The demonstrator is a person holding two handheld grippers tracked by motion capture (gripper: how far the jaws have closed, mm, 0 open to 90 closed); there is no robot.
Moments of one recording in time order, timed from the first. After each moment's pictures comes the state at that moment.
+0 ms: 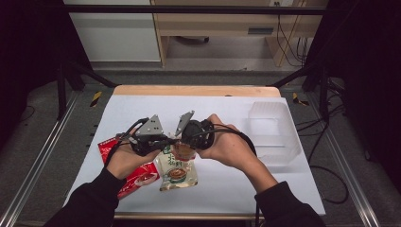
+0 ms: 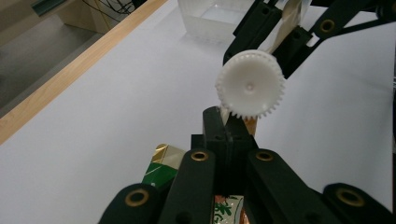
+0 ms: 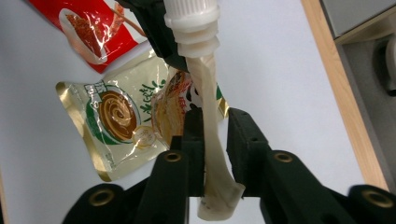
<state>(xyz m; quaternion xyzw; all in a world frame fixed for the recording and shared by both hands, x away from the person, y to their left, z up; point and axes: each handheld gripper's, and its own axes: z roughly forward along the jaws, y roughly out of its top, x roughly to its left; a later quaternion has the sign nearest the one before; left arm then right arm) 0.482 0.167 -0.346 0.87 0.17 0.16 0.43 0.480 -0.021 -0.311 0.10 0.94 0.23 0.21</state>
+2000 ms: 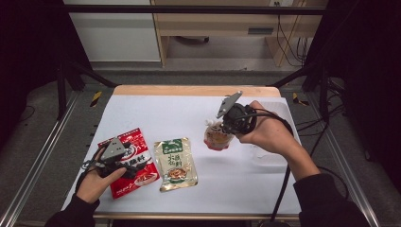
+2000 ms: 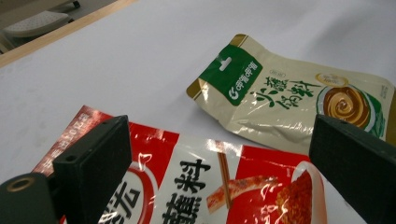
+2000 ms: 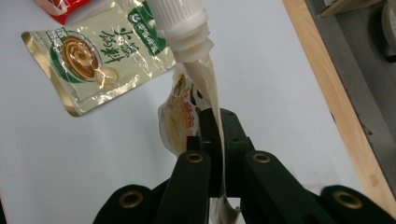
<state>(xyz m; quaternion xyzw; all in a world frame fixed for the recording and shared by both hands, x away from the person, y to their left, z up) 0.458 0.273 -0.429 0.83 0.30 0.22 0.41 0.503 -0.121 -0.283 0.15 0.94 0.23 0.20</state>
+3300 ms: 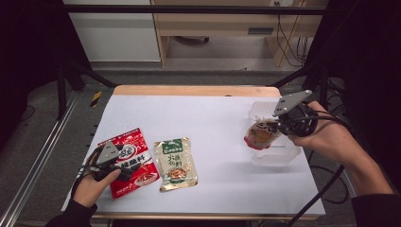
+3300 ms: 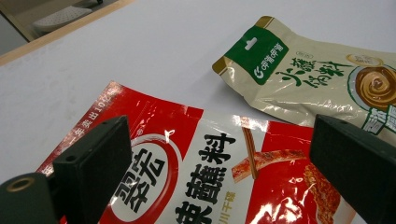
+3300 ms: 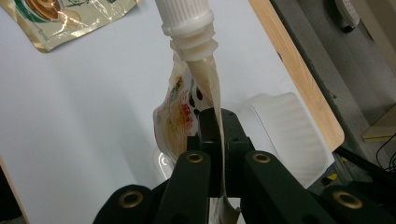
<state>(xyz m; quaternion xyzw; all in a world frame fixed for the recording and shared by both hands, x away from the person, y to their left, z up) 0.451 0.288 -0.440 0.82 0.32 0.25 0.40 0.472 -0.237 -0.256 0.21 0.92 0.23 0.24</state>
